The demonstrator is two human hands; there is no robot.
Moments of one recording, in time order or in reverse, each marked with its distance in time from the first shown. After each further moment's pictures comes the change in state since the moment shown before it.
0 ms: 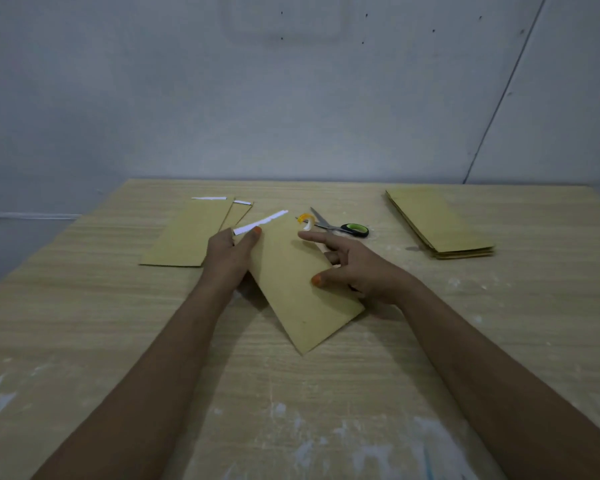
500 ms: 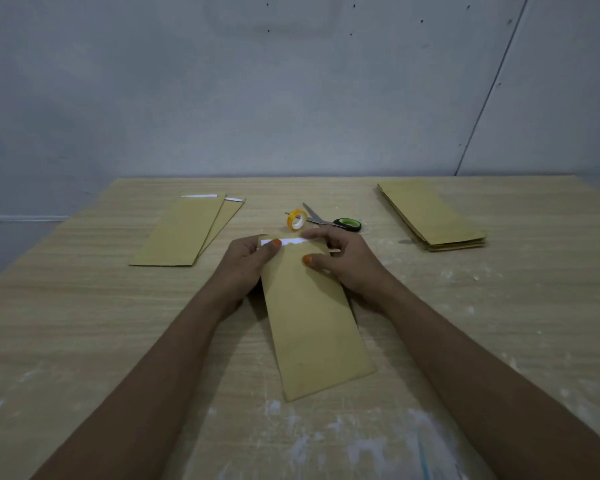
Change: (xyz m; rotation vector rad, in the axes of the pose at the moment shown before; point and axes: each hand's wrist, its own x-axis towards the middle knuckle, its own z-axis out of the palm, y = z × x) left_hand -0.029 0.009 0.014 -0.070 -0.396 0.004; right_hand 0.004 0.016 0.010 -0.011 0.346 -0.151
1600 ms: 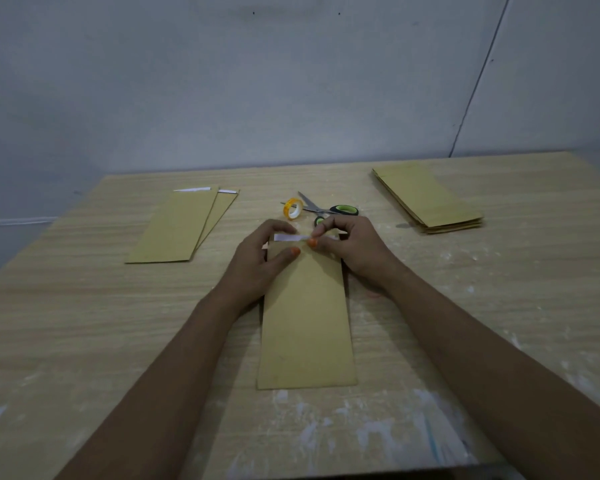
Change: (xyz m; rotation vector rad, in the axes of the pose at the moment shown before) left_hand 0.003 -0.015 0.007 0.209 -0.096 0.281; right_hand 0.007 0.007 -0.007 -0.036 0.088 -0.078
